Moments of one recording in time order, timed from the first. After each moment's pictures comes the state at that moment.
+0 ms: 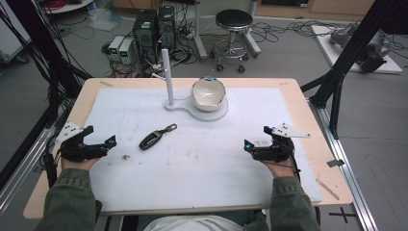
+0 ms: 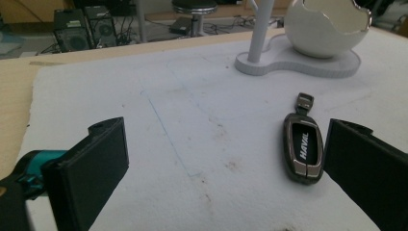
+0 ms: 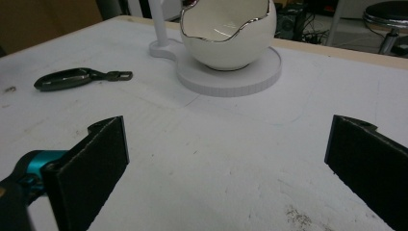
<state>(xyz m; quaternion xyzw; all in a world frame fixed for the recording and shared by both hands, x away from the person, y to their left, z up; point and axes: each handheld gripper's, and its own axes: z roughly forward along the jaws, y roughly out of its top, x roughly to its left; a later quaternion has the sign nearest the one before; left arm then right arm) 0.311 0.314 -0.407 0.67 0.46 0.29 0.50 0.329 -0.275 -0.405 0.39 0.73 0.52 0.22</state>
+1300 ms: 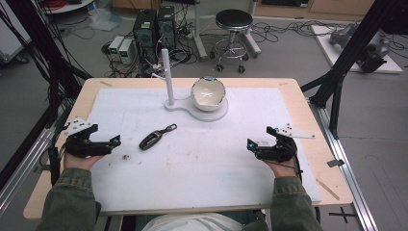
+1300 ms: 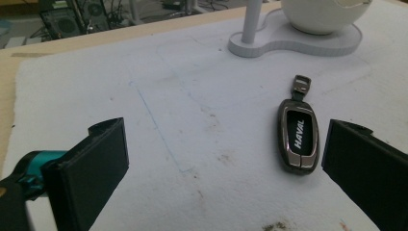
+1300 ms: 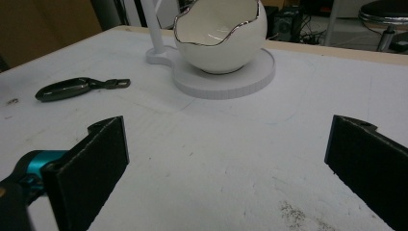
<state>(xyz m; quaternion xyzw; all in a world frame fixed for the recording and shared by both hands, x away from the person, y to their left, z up) 0.322 0.297 -0.395 0.72 0.45 0.26 0.45 0.329 -0.283 -0.406 0.40 0.71 0.53 0.21</state>
